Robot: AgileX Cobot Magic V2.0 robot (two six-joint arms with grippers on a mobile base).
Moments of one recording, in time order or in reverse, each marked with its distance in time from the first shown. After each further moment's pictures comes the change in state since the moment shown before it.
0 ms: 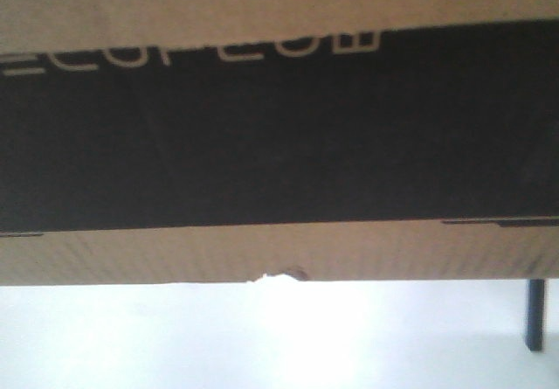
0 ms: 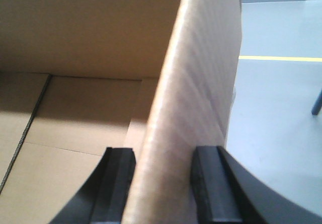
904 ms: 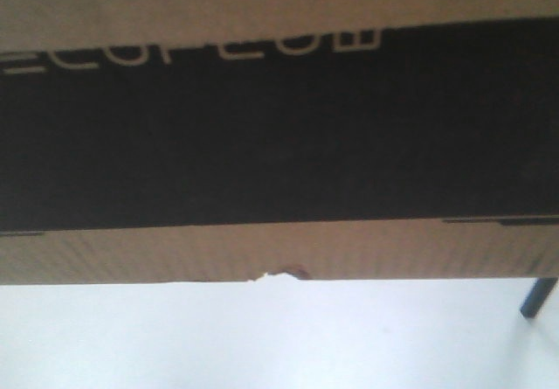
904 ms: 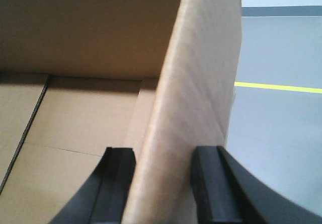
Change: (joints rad) left arm 0.000 0.000 0.000 0.000 0.001 0.000; right arm 0.000 0.000 -0.002 0.000 0.000 0.000
